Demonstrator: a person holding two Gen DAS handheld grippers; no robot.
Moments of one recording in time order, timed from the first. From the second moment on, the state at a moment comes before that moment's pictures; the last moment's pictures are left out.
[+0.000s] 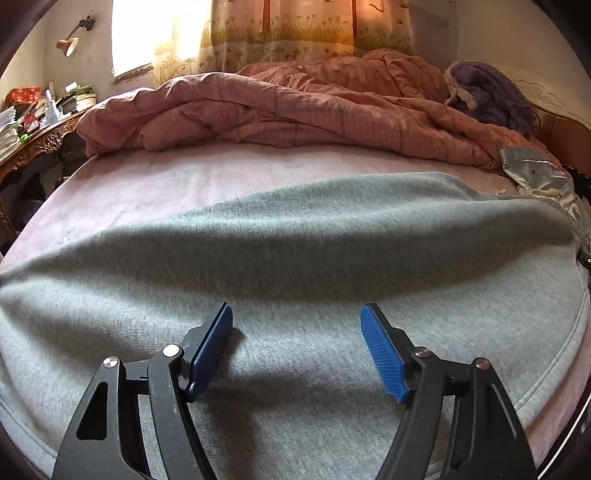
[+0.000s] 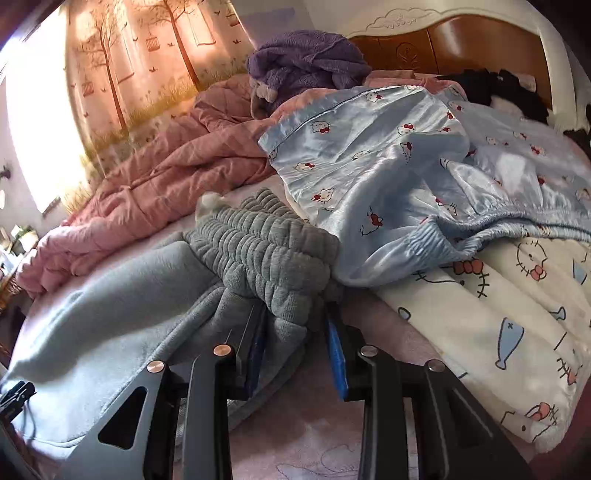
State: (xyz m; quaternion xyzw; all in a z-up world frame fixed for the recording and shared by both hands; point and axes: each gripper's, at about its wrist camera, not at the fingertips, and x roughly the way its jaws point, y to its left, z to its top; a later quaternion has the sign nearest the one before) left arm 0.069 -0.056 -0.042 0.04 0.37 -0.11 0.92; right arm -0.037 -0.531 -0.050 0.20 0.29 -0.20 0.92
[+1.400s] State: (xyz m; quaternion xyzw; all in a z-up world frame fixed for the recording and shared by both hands) left arm 0.229 -0.201 0.035 -0.01 0.36 -0.25 0.90; right arm 0.093 -0.476 -0.017 0.08 0.32 -0.04 0.94
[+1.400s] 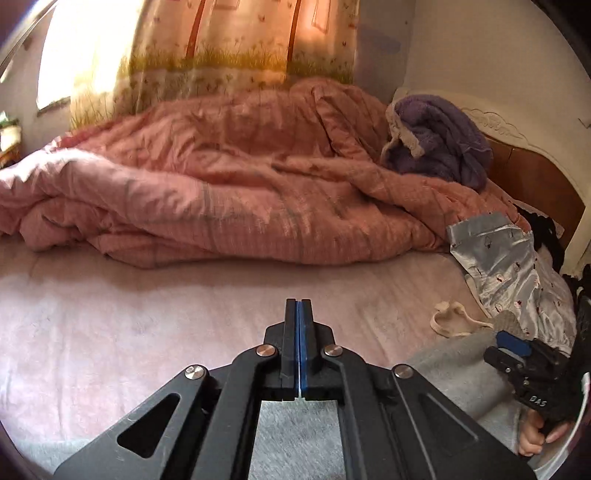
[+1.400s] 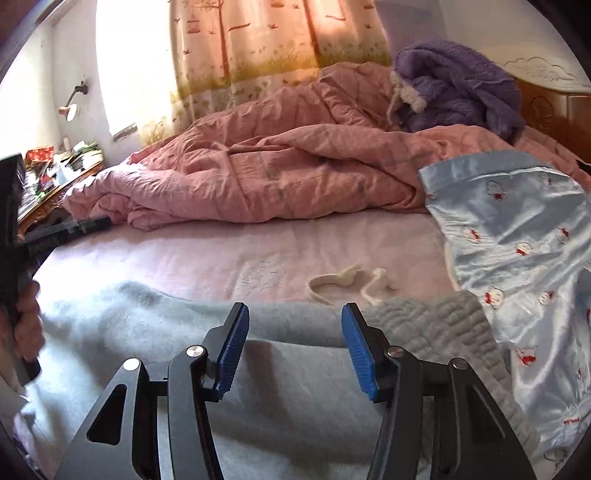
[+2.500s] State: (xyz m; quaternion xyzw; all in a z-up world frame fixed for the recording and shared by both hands) left arm 0.188 -0.233 -0.038 0.10 0.38 -0.35 0.85; right arm 0.182 -0.438 -0.034 -0.09 0.51 0.07 0.85
